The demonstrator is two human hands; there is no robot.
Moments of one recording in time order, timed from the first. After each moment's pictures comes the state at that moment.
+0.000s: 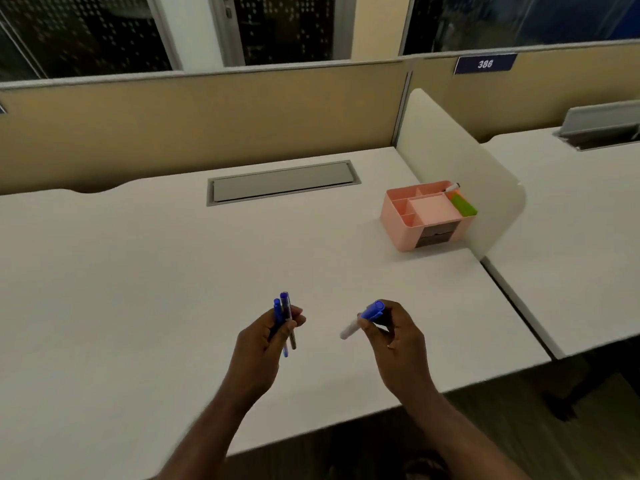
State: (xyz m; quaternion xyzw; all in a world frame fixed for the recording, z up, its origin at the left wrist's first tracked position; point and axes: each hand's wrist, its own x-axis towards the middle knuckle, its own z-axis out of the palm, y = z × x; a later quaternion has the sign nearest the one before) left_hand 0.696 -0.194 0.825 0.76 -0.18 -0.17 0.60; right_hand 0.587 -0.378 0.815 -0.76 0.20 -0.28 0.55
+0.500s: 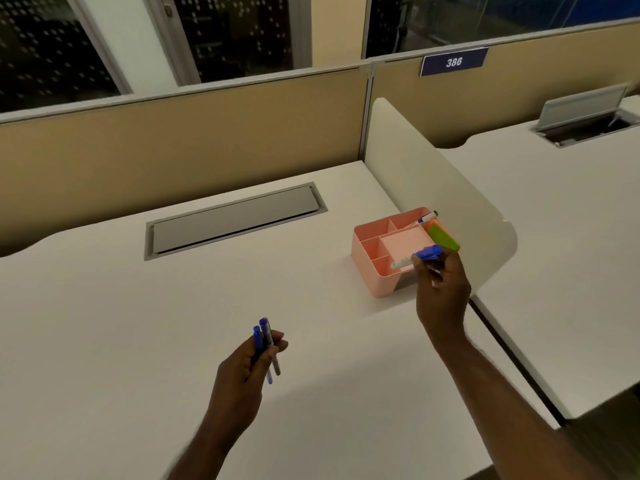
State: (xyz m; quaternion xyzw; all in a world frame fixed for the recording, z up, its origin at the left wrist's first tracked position) left_hand 0.794 -0.308 0.815 0.78 -0.17 -0.20 0.57; right_hand 0.710 -0.598 0.828 -0.73 0.31 -0.45 0.42
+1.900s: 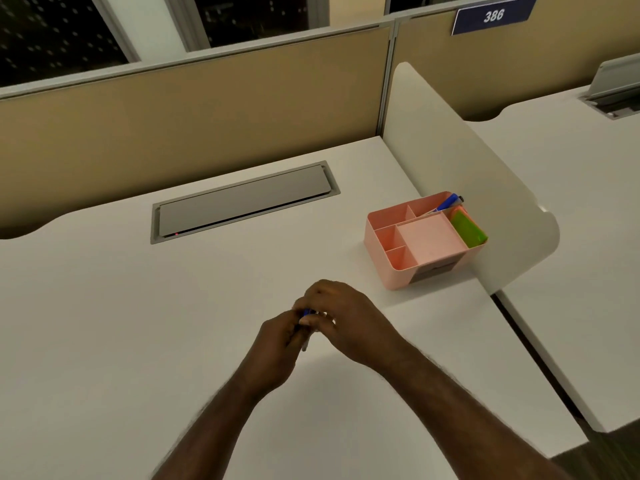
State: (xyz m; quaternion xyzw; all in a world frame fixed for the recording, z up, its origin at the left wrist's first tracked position) left_hand 0.821 -0.363 0.815 0.82 -0.30 -0.24 0.43; right_hand 0.759 -0.512 0.843 -0.92 0.01 -0.04 0.39
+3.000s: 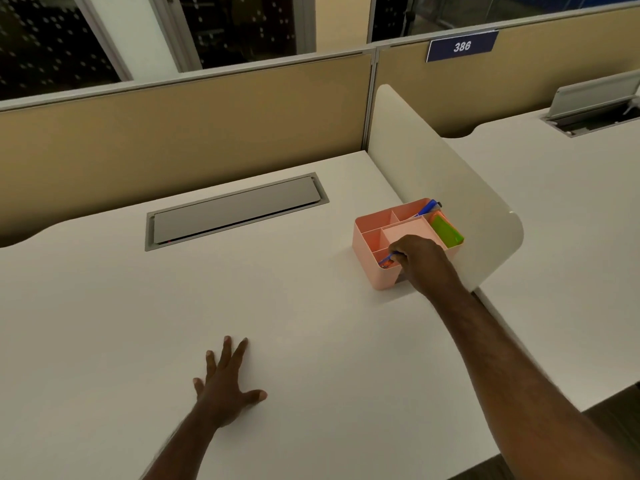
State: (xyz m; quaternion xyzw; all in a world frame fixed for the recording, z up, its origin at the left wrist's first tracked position) left_hand 0.833 -0.263 0.709 0.92 -0.18 -0.31 0.14; right_hand 0.746 -0.643 0.827 -0.94 0.28 -0.05 0.20
